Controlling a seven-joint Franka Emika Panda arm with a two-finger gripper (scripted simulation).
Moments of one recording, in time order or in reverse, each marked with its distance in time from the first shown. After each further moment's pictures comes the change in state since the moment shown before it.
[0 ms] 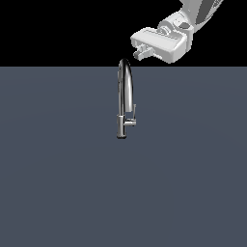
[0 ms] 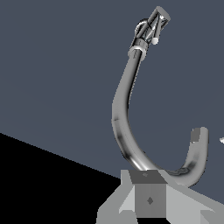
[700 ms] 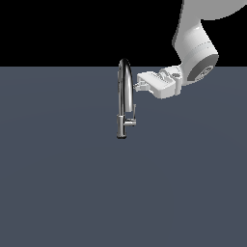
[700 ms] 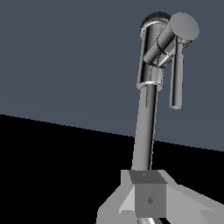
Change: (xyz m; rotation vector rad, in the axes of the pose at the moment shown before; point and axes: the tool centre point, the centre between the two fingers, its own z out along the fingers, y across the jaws) arm 0.109 0.002 0.036 0.213 -0.269 0.238
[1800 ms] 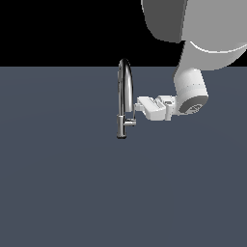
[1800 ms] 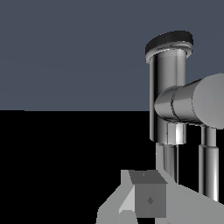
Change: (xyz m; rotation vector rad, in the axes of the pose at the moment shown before) arm 0.080 0.000 0.026 0.155 -0.192 0.176
